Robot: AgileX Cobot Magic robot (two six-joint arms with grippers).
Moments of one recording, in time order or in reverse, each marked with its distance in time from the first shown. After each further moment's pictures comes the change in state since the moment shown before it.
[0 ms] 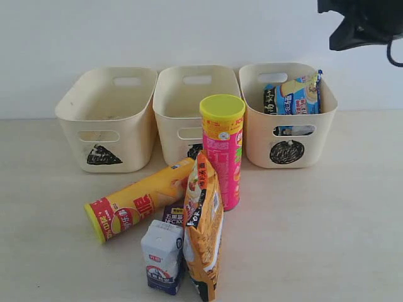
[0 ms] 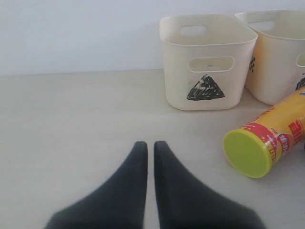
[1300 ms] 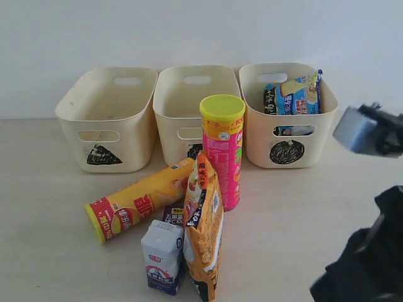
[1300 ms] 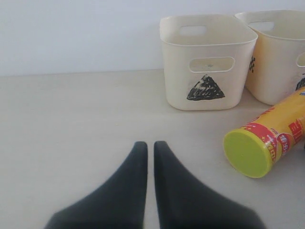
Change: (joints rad) left arm 0.000 0.000 0.000 0.000 0.000 0.000; right arm 0.461 -0.567 0.675 0.082 0.316 0.137
